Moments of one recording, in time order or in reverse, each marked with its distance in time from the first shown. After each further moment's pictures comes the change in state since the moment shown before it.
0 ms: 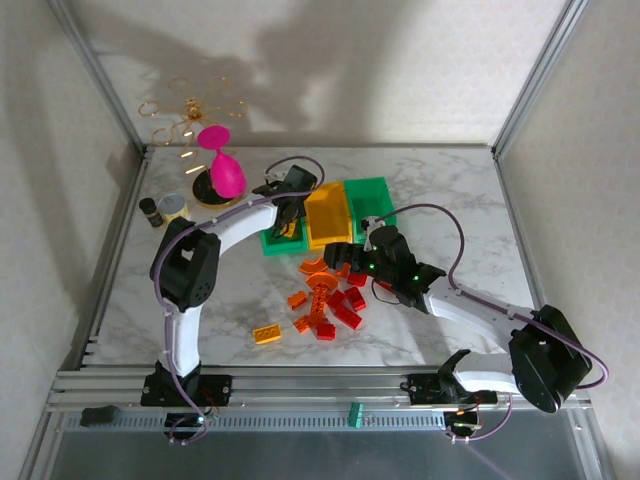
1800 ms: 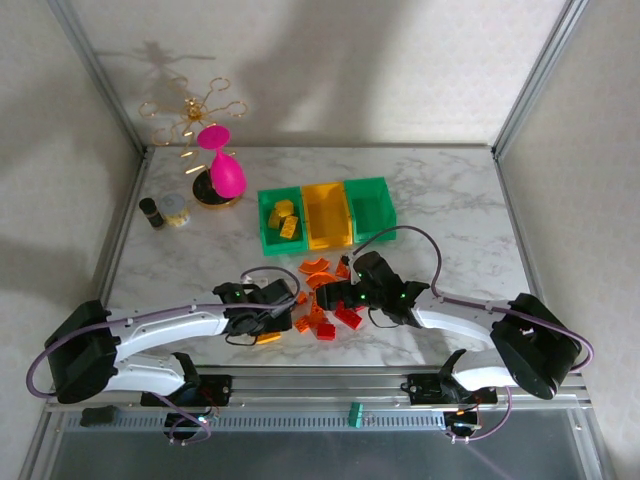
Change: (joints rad) left arm -0.455 -0.780 -0.871 -0.241 0.219 -0.430; right arm 0.129 0.077 -0.124 0.006 -0.097 -0.087
